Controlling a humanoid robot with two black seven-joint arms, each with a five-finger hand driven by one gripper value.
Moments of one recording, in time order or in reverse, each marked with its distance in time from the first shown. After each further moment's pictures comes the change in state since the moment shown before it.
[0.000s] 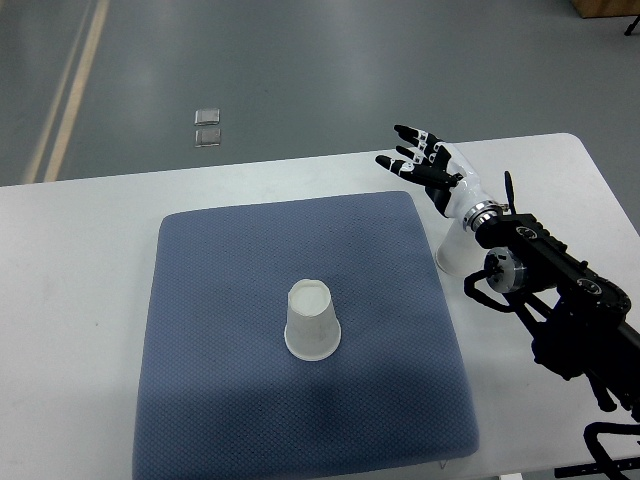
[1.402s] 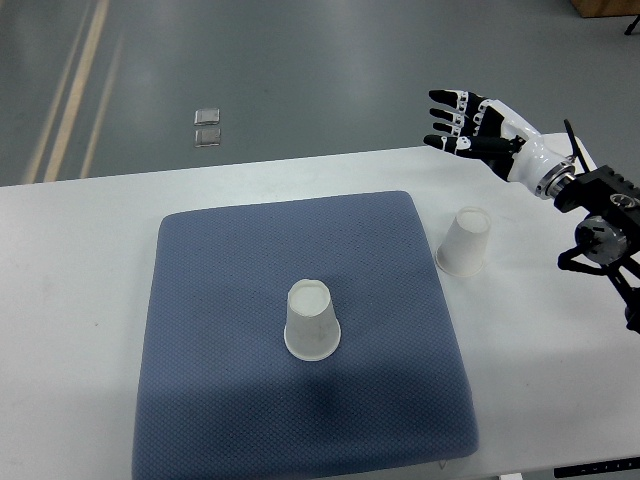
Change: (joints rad) left arm 0.000 0.000 0.000 0.000 0.000 0.000 0.000; right arm 0.044 -0.326 -0.027 0.048 -0.036 0.401 0.049
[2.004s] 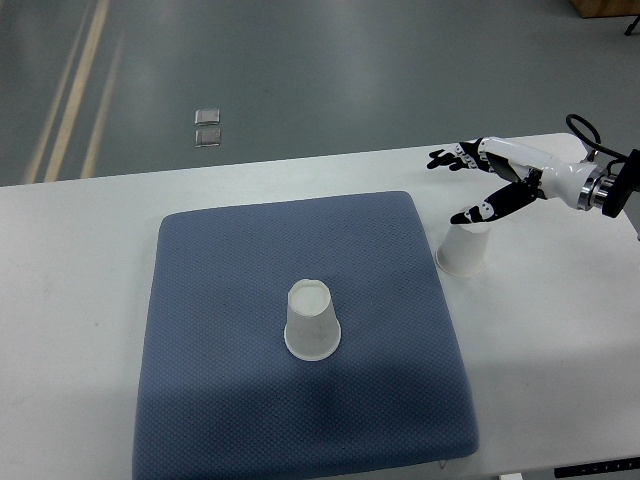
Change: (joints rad) left arm 0.000 0.000 0.000 0.000 -0.001 0.000 0.000; right arm 0.002 -0.166 -0.110 0.083 -0.604 0.120 0.159
